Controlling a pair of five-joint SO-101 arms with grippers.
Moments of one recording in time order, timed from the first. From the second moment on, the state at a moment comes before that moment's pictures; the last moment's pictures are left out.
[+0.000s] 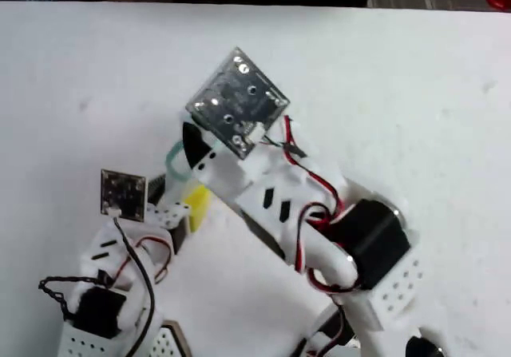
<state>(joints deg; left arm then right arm) 10.1 -103.5 84.4 54.2 9.3 -46.8 -33.6 -10.2 76.9 14.9</state>
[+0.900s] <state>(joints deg) 10.0 -103.6 84.4 54.2 9.3 -46.7 -29.8 -6.4 72.0 5.8</state>
